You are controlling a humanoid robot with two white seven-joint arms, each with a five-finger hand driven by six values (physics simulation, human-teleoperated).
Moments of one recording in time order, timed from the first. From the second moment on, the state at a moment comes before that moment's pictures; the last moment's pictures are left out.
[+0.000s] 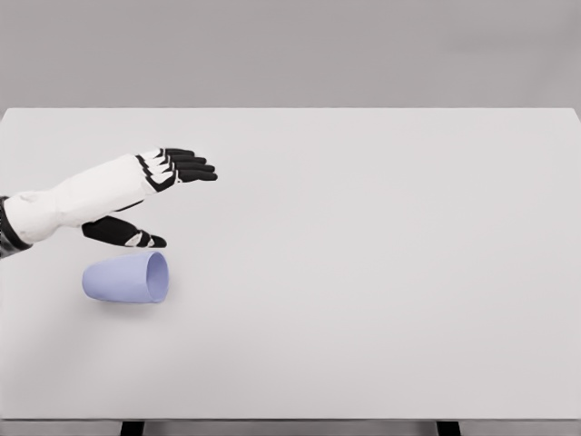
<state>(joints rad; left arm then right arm) -0.27 0.81 -0.29 -1.76 -0.07 -0.61 -0.46 -0.02 0.00 -0.05 -0.01 0.10 -0.08 0.08</state>
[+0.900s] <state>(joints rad) -0.14 1.32 -0.50 -1.77 -0.08 -0.61 0.00 -0.02 0.00 -0.05 -0.01 0.10 -0.08 0.08</state>
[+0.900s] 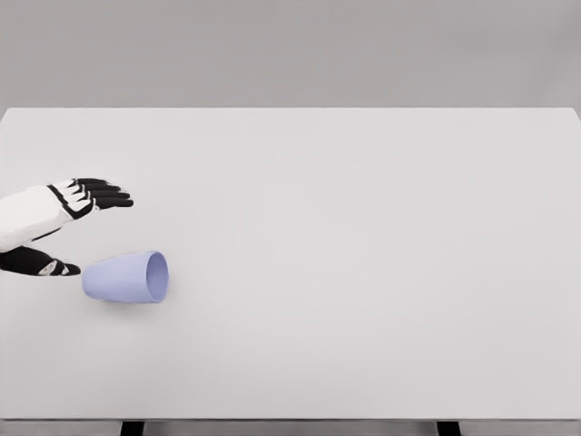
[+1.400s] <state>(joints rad) -0.08 1.18 -0.52 -1.76 0.24 -0.58 -0.21 -0.02 0.00 -0.05 -0.01 0.10 -0.08 0.08</state>
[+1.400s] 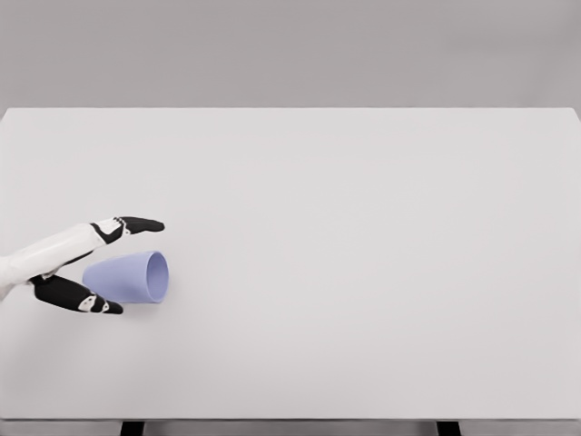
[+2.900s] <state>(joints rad) -0.13 1.02 -0.52 -1.76 0.11 -0.22 -0.36 -0.02 0.00 -0.05 -0.01 0.10 -0.08 0.08</state>
